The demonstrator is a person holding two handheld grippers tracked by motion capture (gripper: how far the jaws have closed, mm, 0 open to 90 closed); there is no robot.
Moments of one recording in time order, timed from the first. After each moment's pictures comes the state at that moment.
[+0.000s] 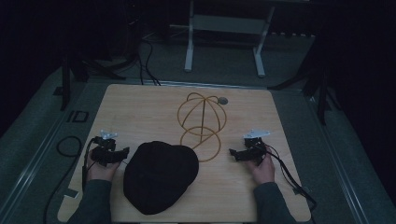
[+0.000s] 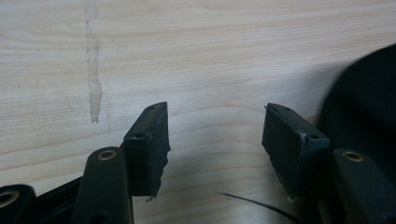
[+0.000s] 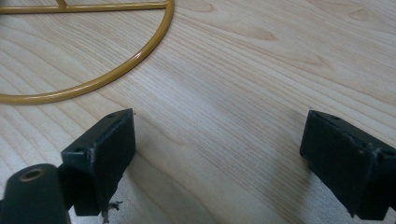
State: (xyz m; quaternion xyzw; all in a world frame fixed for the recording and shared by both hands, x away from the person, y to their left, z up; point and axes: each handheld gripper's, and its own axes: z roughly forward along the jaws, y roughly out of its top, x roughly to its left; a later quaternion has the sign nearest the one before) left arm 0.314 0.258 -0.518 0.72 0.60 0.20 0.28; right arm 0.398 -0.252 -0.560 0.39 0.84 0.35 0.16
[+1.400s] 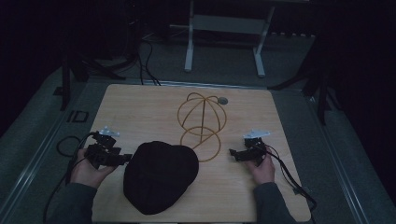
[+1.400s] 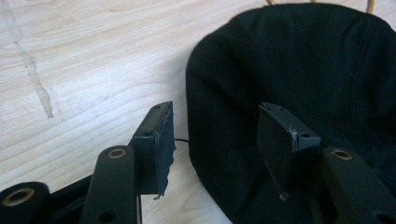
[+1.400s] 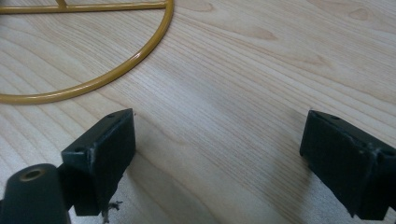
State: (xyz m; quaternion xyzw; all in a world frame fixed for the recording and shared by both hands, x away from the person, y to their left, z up) left arm 0.285 0.239 -0.441 0.81 0.51 0.10 0.26; right arm 0.397 -0.252 -0.561 0.39 0.83 0.35 0.16
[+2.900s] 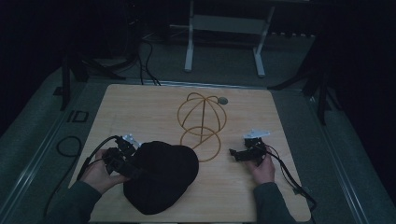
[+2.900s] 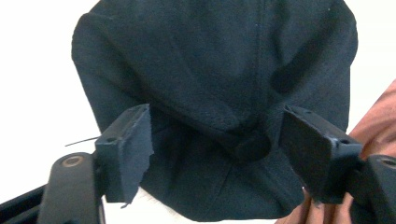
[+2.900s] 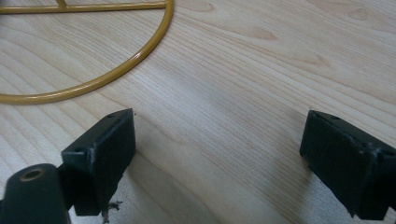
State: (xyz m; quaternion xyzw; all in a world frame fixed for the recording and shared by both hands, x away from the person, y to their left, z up) left arm 0.279 0.191 -0.436 0.89 0.40 0.02 0.22; right arm 0.397 -0.252 -0.561 0.39 0.83 0.35 0.16
